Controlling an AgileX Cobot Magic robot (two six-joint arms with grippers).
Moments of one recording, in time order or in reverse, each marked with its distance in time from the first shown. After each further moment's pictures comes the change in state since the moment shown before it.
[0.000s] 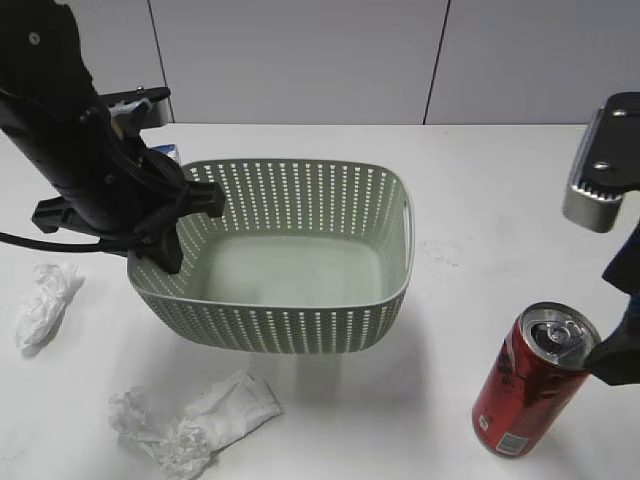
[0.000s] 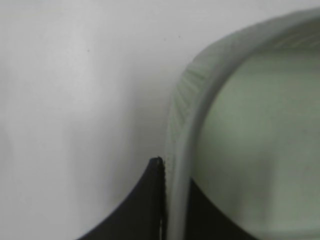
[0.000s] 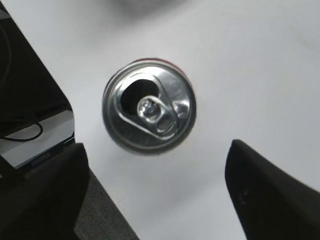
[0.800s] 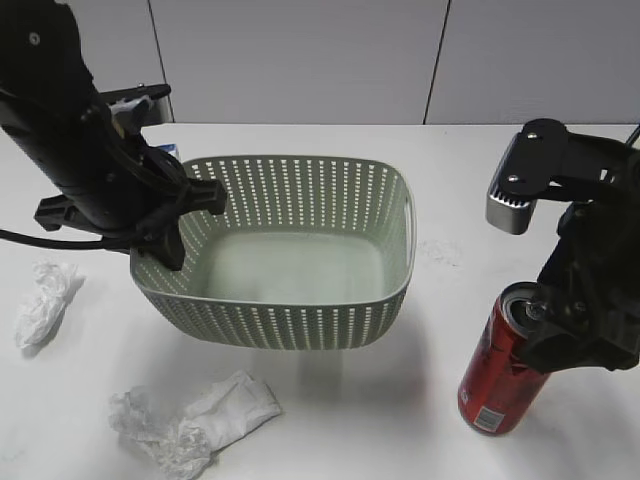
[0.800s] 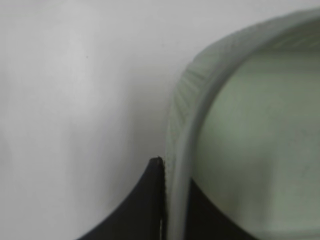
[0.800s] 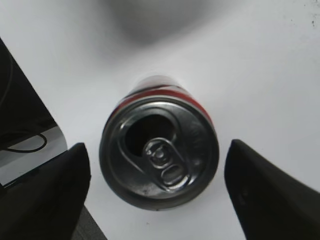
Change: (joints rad) left arm 0.000 0.000 0.000 0.001 -0.016 0.000; right arm 0.000 0.193 -0.013 0.062 -0.132 -0.064
